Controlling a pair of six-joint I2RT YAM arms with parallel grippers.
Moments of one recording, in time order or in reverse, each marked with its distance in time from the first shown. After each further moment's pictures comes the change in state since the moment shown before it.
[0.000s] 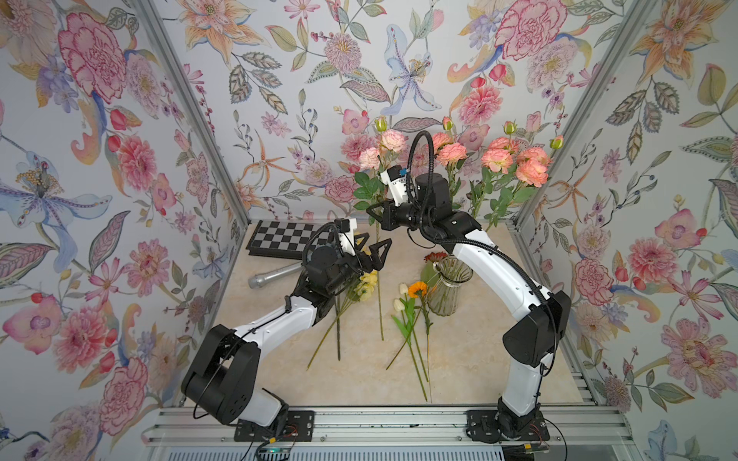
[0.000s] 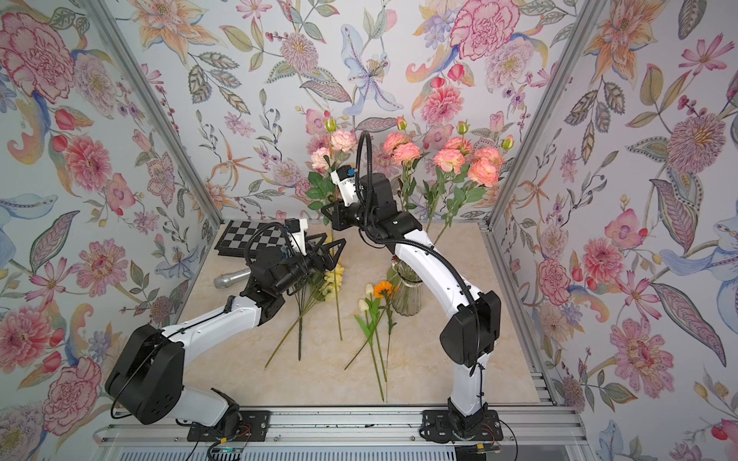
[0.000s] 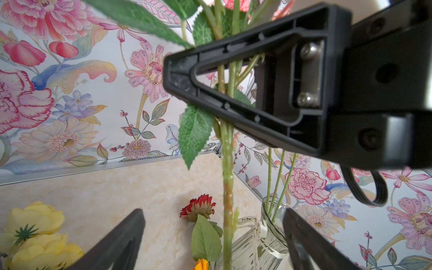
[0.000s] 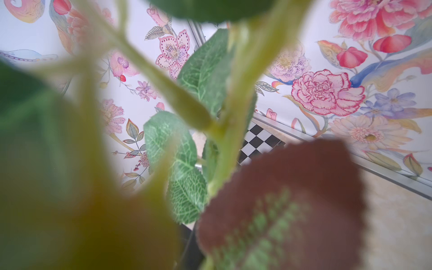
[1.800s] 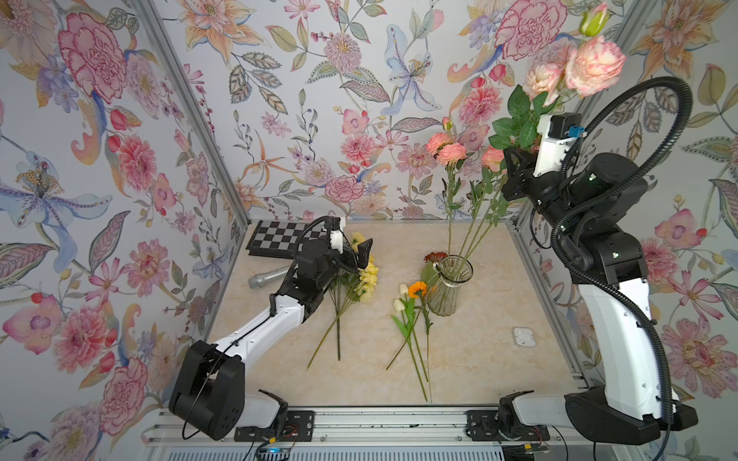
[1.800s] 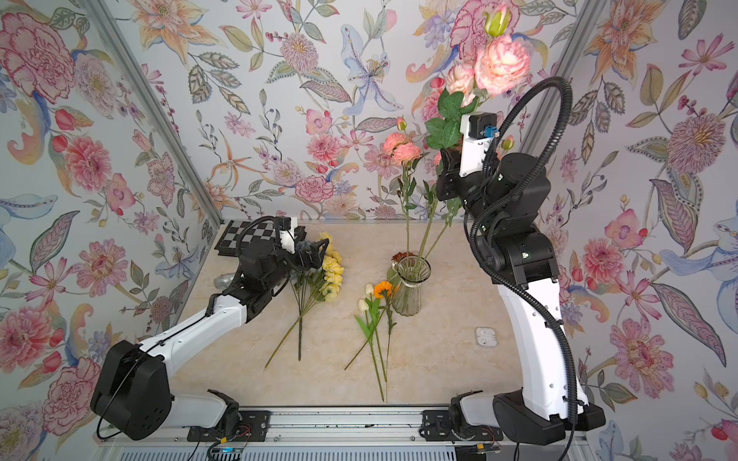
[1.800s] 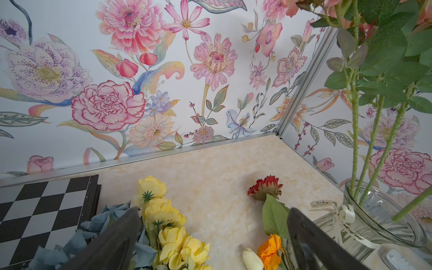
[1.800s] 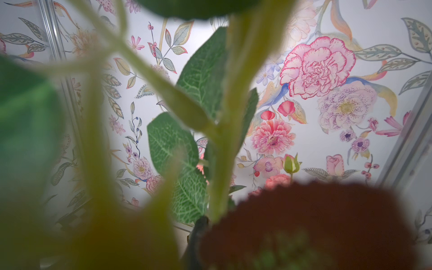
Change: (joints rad) left arm 0.074 -0.093 0.018 -0.295 -0.148 0.240; right arm -0.314 -0.563 -0.104 -0.065 0.377 -0.297
